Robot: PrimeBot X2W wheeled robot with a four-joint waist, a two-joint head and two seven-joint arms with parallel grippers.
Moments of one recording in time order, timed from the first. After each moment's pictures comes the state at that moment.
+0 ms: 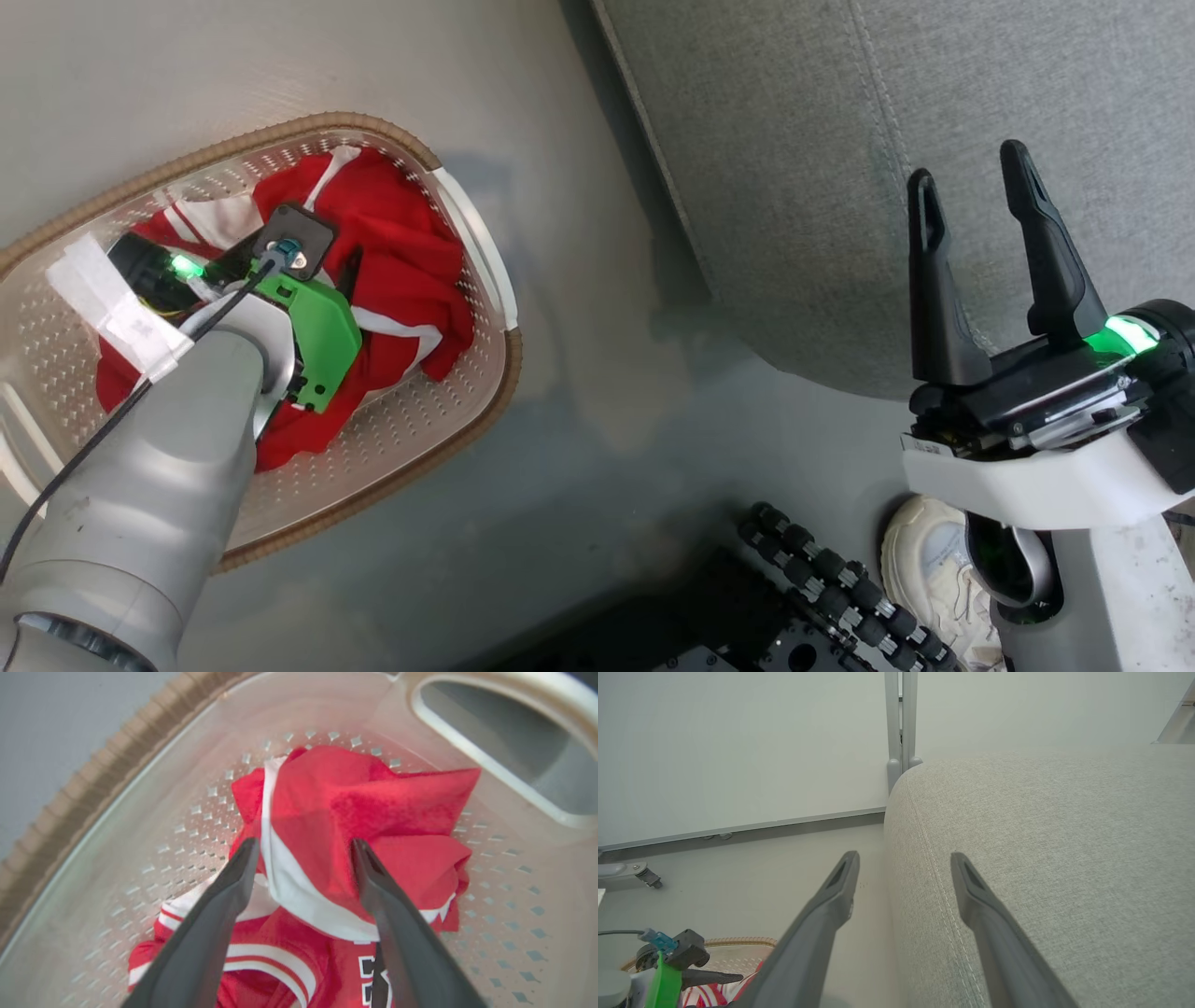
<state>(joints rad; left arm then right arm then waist) -0.98 0.27 -0.85 1.14 -0.34 -0.13 -0.14 -0.24 -0.05 0.10 -0.31 0.25 0.13 -0.26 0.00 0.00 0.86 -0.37</state>
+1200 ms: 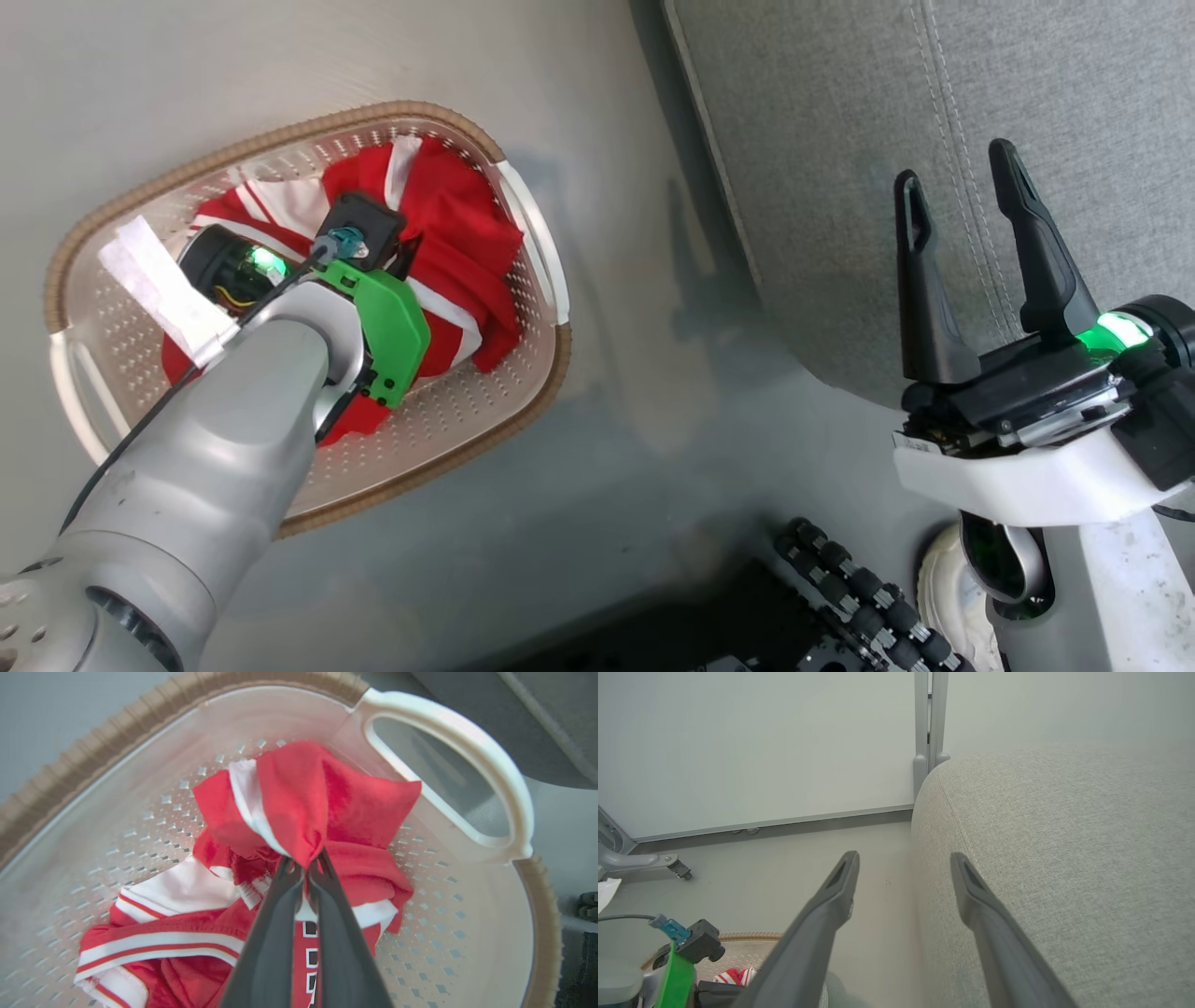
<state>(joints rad) -1.04 0.23 -1.18 1.09 -0.75 -0.13 -0.16 -0.24 -0.05 0.11 -0.30 0.22 0.13 -0.26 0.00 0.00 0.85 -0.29</state>
